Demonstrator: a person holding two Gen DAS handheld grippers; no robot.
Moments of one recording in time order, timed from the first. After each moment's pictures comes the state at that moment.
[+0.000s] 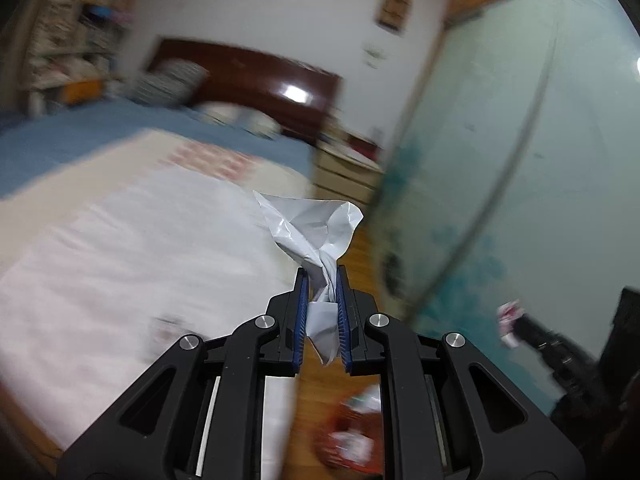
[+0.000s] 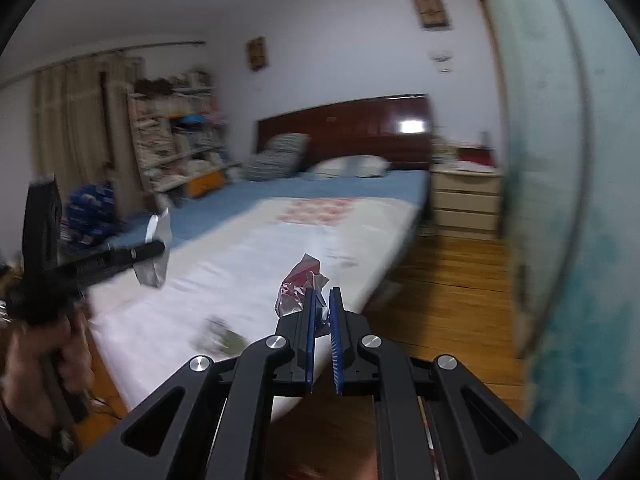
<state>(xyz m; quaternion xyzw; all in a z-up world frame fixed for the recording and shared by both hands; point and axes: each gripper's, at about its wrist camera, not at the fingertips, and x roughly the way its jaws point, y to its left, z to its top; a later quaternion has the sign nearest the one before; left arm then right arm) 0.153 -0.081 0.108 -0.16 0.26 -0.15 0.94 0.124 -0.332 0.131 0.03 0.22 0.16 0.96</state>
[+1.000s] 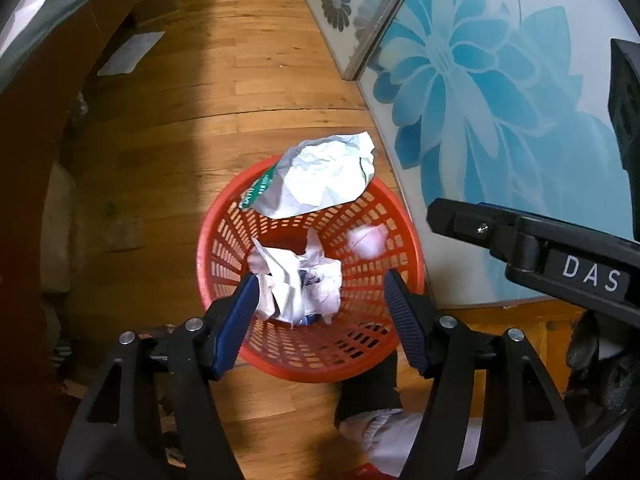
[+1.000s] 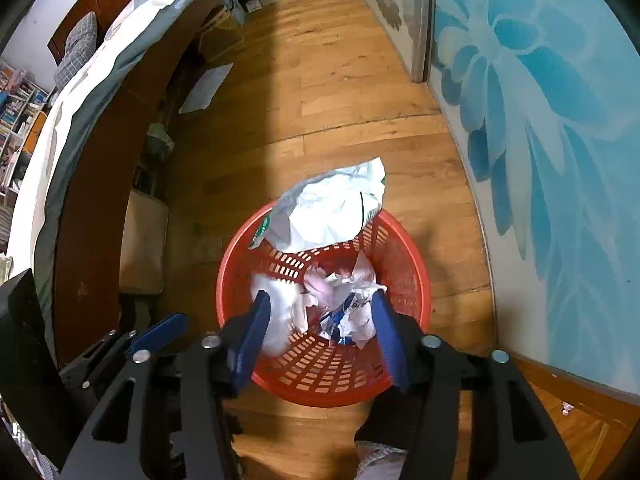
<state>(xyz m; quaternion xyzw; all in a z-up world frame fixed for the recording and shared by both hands) 0.234 -0.363 -0.204 0.01 0.59 -0.23 0.78 0.235 -0.509 -0.188 0.18 0.59 -0.04 0.79</state>
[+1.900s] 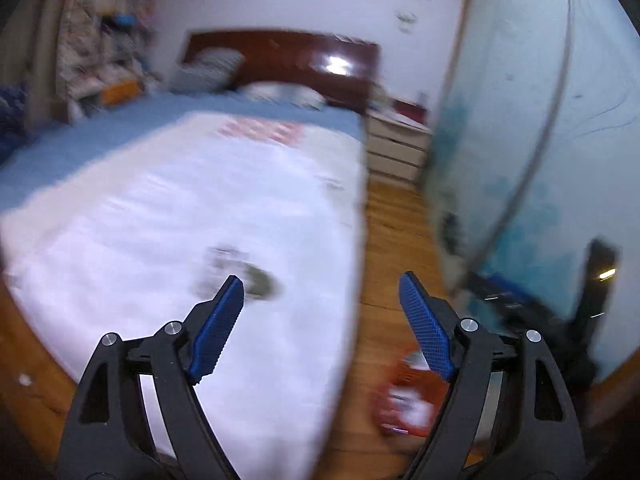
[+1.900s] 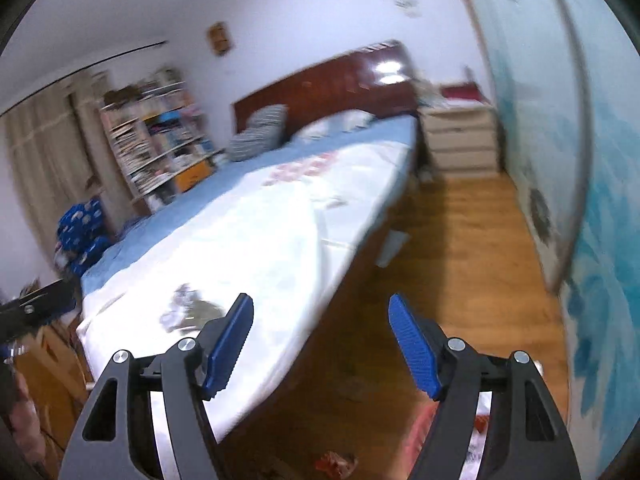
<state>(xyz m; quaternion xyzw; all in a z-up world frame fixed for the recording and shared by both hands) 0.105 -0.078 0.053 -0.07 0.29 0.01 0.95 0.188 -0.299 0.024 0.11 0.27 0.18 0.94</state>
